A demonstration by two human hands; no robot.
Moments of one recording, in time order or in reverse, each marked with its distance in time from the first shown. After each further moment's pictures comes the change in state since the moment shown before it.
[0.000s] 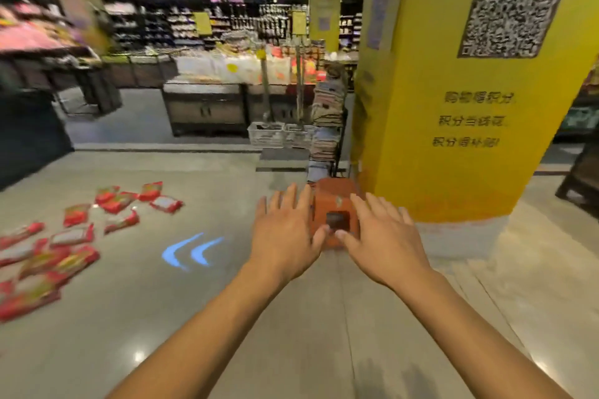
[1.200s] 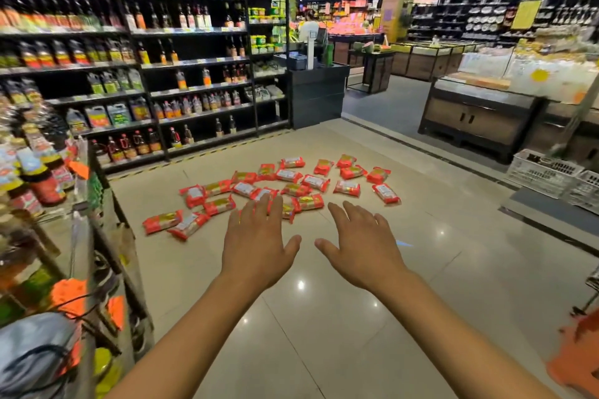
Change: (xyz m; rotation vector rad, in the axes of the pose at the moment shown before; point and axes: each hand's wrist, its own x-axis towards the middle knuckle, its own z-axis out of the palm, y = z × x) left_hand -0.194 -0.372 -0.048 0.212 -0.002 -1.019; right_hand 0.062 -0.453 0.092 0.113 -0.217 -1.001
